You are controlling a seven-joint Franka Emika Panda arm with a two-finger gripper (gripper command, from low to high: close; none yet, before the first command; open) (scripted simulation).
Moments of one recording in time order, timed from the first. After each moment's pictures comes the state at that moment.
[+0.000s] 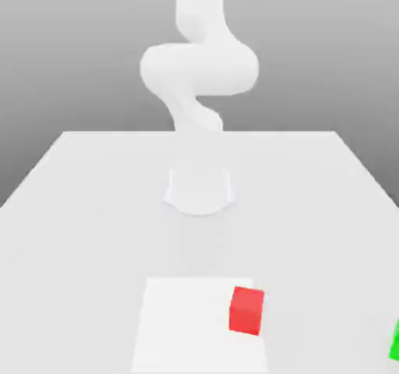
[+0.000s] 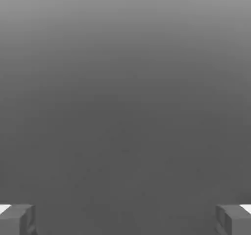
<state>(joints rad) -0.01 -0.71 0.02 -2.34 0.01 2.35 0.84</state>
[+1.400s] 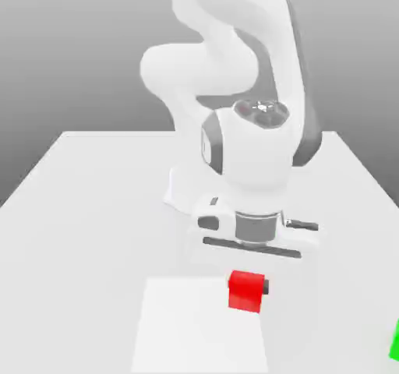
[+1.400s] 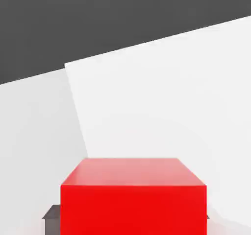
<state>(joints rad) 0.06 0.11 0.17 -2.62 -0.06 2.73 1.24</state>
